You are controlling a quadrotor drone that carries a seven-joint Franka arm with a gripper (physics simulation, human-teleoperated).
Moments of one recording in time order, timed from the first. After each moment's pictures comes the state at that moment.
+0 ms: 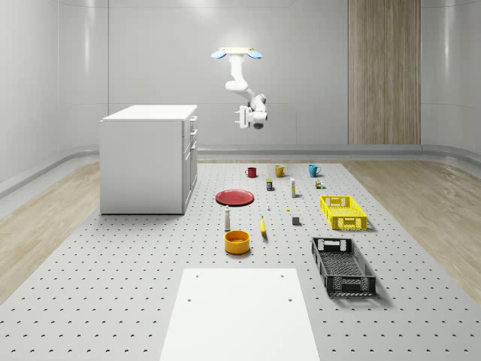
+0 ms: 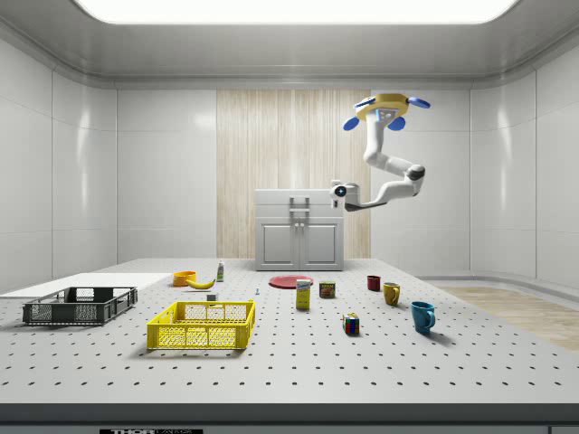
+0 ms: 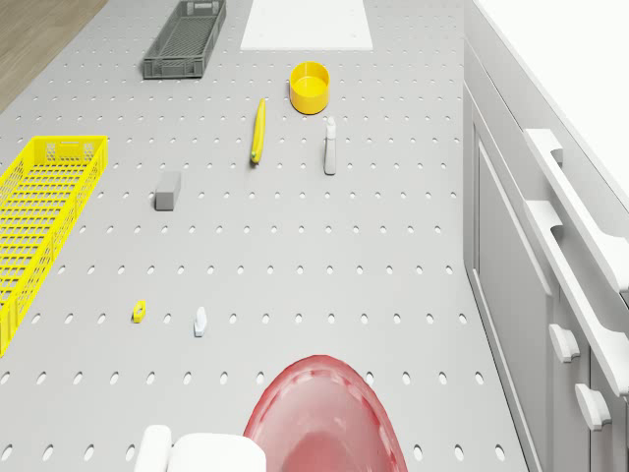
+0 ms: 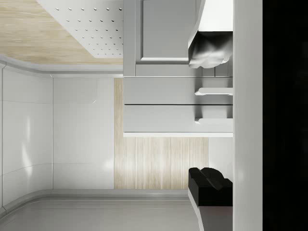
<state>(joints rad) 0.66 -1.12 -0.87 -2.46 0.80 1.73 0.81</state>
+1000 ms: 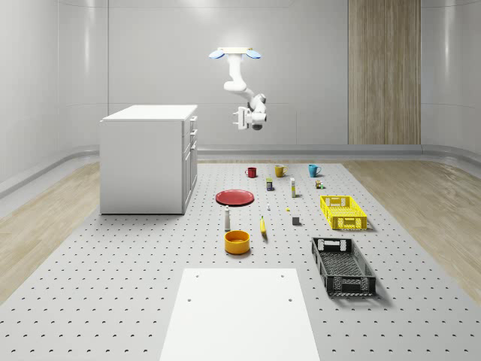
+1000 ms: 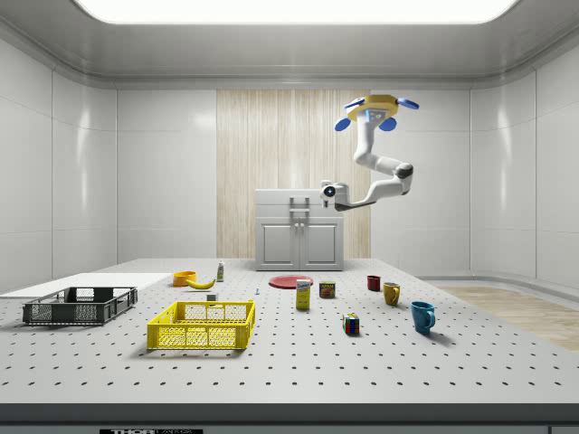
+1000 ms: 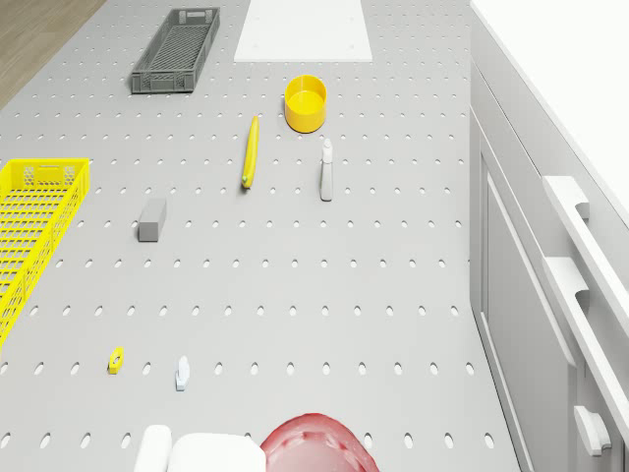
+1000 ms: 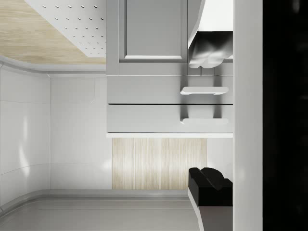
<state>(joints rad) 0.69 -1.16 -0.88 -2.46 0.77 1.76 0.84</state>
